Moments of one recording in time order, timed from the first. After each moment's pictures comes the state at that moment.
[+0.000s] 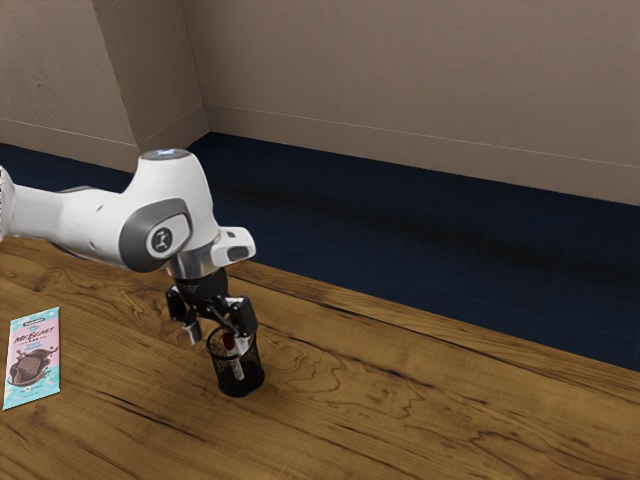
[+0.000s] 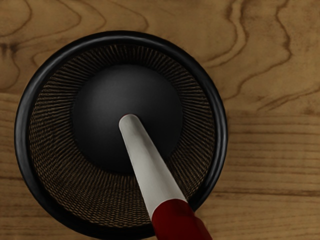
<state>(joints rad) -0.17 -0.06 0.07 -2.34 -0.11 2.21 -0.10</state>
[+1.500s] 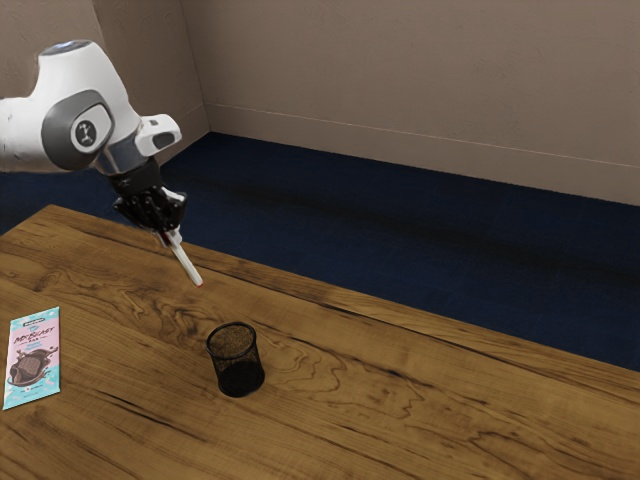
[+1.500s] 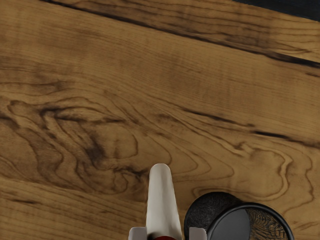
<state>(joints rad) -0.04 -0.13 0.17 -2.10 -0.10 2.10 -0.02</state>
